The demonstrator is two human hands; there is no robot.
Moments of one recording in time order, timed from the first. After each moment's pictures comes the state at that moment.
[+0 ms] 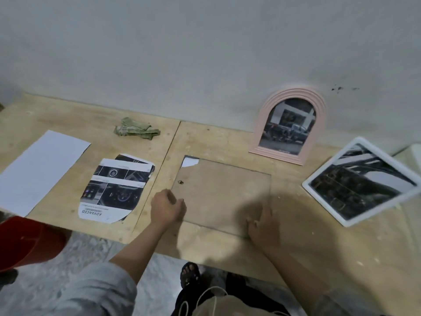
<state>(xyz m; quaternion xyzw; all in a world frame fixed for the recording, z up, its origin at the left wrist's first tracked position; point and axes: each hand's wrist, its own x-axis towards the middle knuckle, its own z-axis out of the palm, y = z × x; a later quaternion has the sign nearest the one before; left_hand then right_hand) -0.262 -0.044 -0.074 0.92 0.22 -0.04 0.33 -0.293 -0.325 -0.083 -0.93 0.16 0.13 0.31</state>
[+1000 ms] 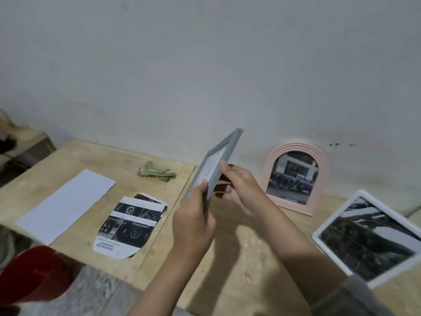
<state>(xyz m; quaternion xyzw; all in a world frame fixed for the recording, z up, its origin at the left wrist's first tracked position) -0.275 -0.144 0.120 0.88 -0.01 0.37 0.31 -0.185 -0.256 0.135 -0.62 -0.06 0.23 0.75</state>
